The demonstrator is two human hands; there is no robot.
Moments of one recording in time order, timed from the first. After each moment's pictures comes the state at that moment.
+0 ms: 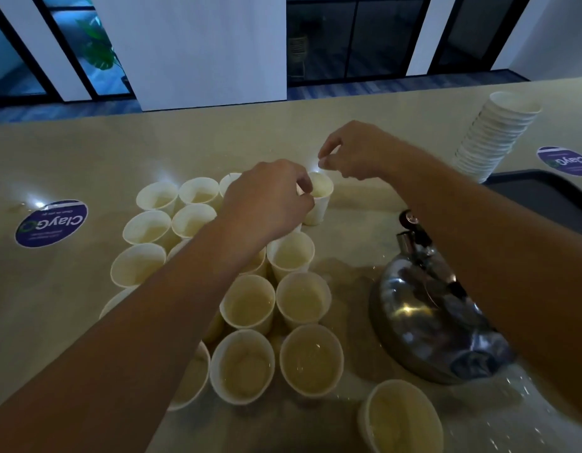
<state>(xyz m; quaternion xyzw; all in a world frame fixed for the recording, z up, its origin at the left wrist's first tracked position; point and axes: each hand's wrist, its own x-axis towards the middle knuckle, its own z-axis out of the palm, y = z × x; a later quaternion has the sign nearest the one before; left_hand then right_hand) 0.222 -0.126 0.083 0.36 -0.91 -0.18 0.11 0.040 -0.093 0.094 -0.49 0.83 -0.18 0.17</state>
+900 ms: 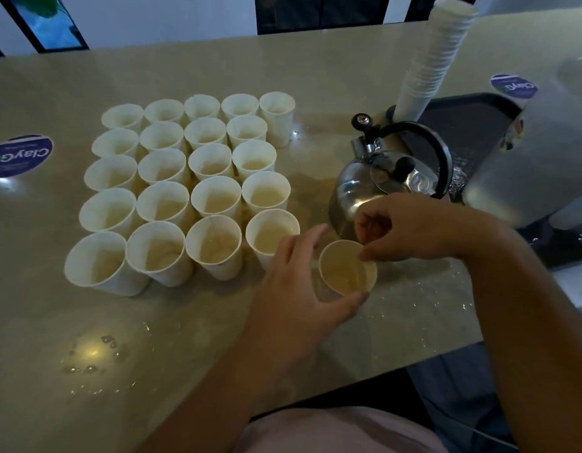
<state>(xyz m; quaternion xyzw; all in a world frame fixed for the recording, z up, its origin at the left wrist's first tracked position) 0.332 0.092 -0.015 0.28 -0.85 -0.43 0.14 0.122 0.156 0.041 -0.51 0.78 -0.12 0.34</state>
